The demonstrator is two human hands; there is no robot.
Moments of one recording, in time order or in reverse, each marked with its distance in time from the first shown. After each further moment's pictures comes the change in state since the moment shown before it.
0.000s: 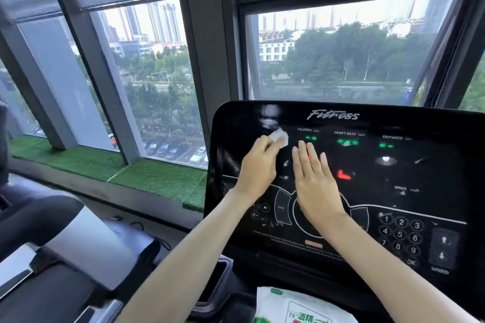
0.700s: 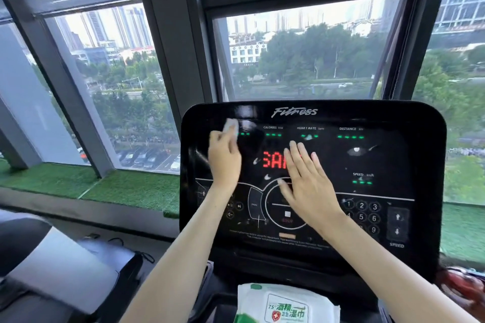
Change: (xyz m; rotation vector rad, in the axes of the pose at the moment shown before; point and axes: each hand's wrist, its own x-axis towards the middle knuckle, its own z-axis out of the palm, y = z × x) left_hand 0.019 0.007 0.008 -0.187 0.214 -0.443; right_hand -0.028 0.038 -0.014 0.095 -0.100 0.110
